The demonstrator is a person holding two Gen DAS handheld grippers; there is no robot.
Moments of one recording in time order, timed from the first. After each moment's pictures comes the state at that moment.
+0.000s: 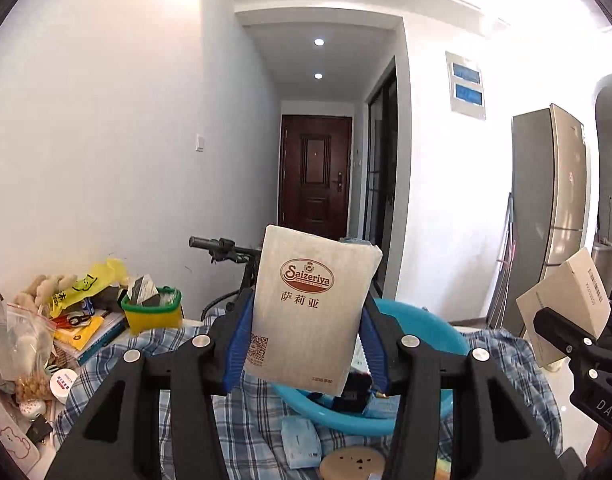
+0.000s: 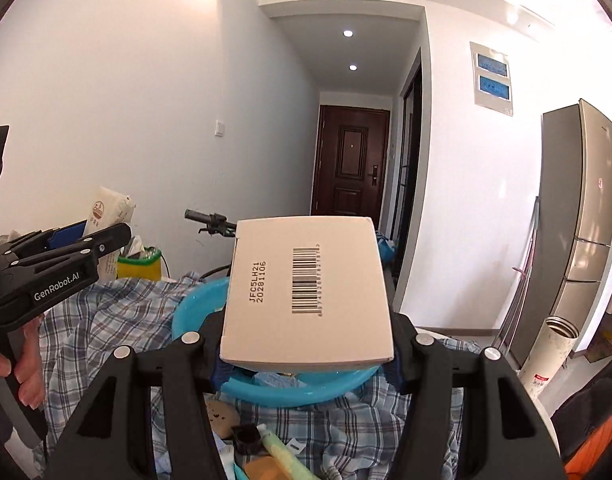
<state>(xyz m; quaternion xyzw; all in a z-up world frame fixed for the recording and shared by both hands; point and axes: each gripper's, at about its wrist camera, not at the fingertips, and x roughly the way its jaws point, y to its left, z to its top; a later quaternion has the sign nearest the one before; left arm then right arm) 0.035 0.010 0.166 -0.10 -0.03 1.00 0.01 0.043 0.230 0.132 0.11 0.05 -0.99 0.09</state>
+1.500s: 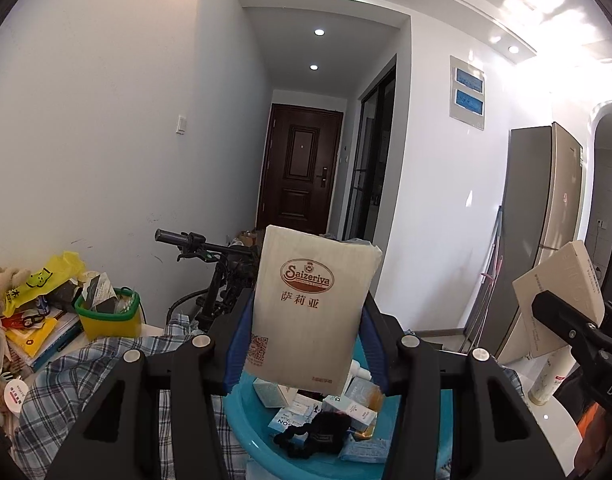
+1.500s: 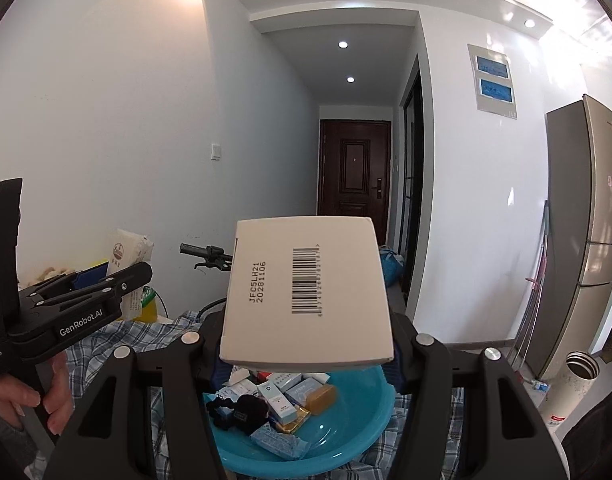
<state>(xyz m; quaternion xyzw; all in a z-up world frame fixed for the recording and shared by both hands) -0.065 0.016 0.165 -0.12 -0.07 0.99 0.05 -0.034 0.234 0.156 0.10 0.03 -0.99 0.10</state>
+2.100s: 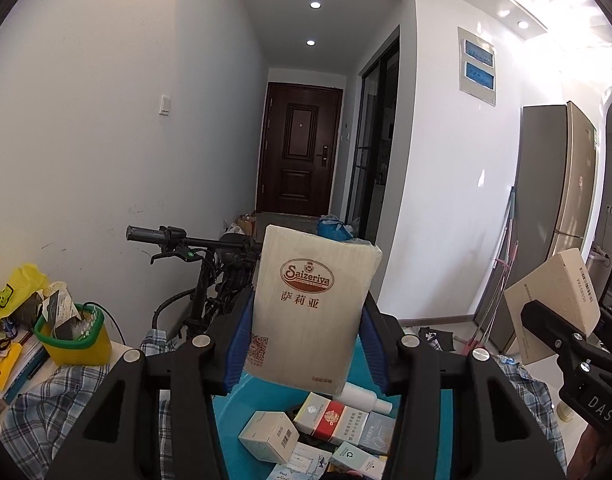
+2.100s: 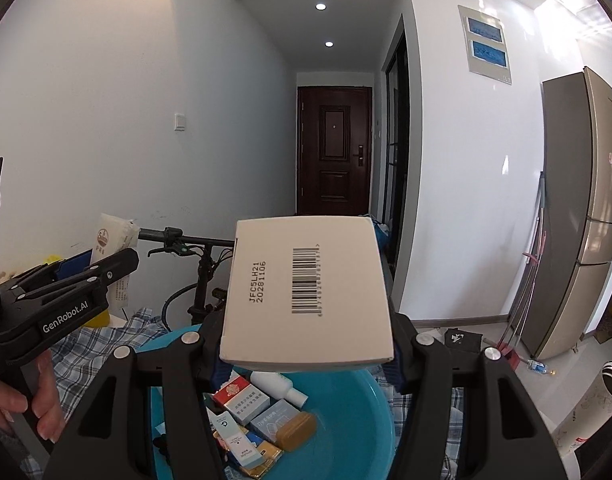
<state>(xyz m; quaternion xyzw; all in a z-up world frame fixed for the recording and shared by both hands) -0.198 0.027 0.154 -0.16 -0.05 0.98 0.04 -0.154 0.243 0.145 0.15 0.02 -0.99 0.06</state>
